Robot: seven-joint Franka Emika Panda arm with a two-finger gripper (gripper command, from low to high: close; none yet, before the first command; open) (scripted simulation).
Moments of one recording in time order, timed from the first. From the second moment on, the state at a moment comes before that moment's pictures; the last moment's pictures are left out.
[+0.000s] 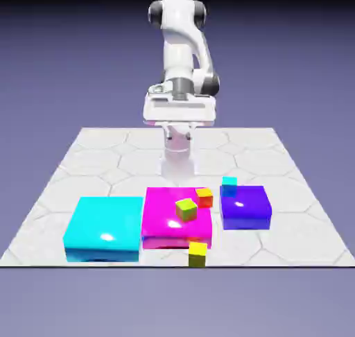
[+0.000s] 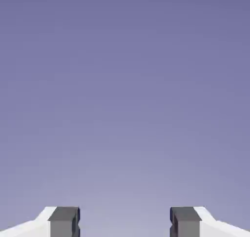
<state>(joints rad) 0.01 -0.53 0.01 -2.78 -0.01 3.02 0.76</state>
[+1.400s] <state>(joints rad) -0.13 0.25 0.27 -2.32 -0.09 2.54 1.07</state>
